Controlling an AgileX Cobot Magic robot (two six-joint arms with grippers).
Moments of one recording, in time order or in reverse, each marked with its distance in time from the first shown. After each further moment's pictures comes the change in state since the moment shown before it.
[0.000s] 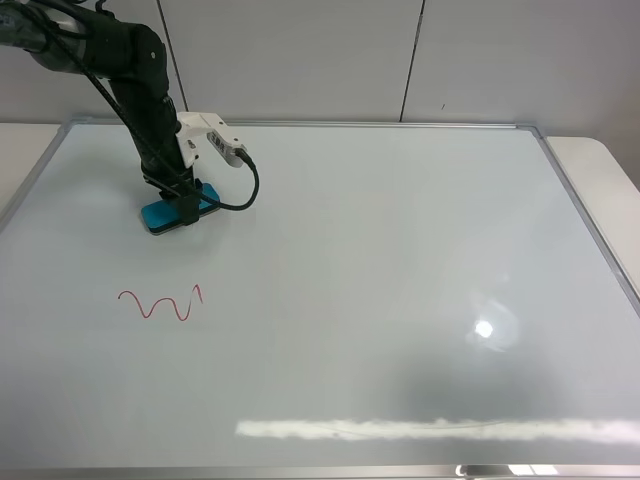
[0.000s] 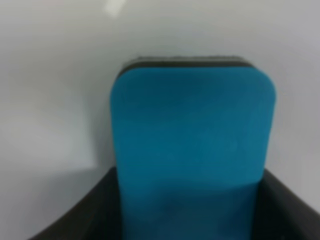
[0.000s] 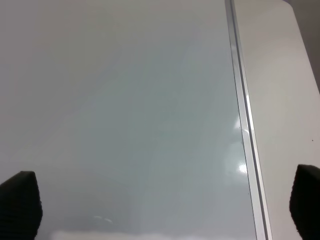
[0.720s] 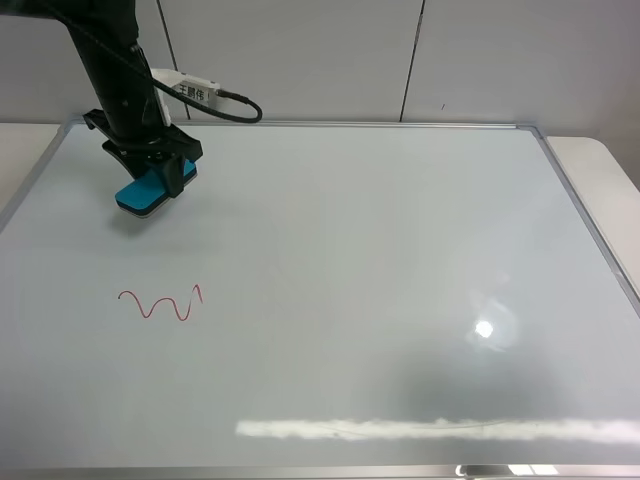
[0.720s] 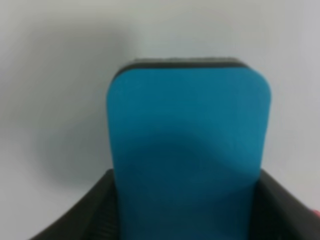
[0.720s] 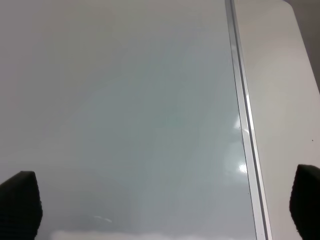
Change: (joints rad) left arm 0.000 -0.194 0.030 0.011 0.170 -0.532; right arm 0.000 0.000 0.000 0.000 0.000 0.000
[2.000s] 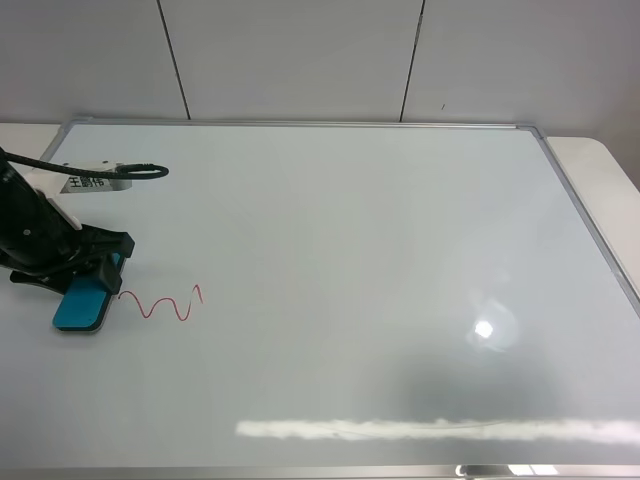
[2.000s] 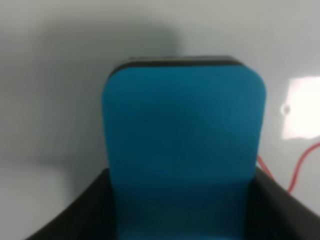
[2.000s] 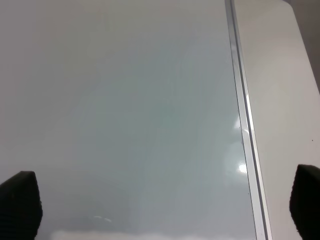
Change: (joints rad) left arm 0.144 -0.407 0.884 -0.149 -0.582 -0.175; right arm 0.000 0.000 0.000 0.000 0.000 0.000
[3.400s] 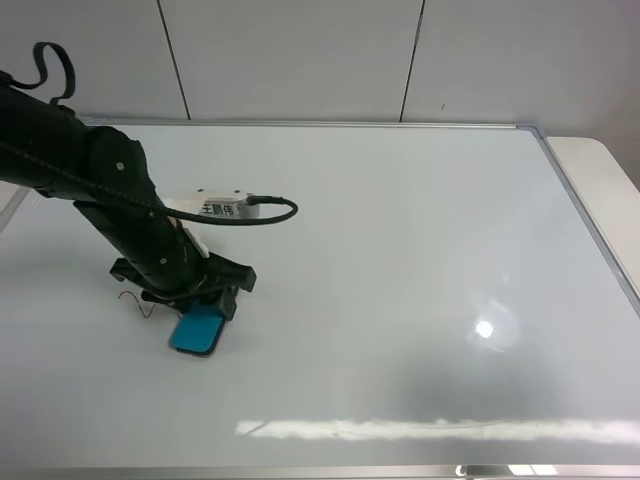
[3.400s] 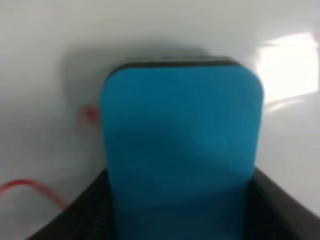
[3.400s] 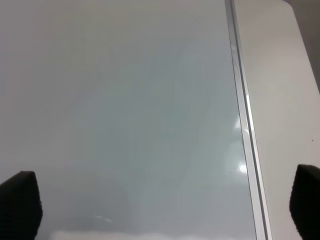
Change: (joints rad) left arm -0.449 0.168 -0.106 -0.139 -0.085 -0.088; right arm 0.000 0.000 0.000 0.000 0.000 0.000
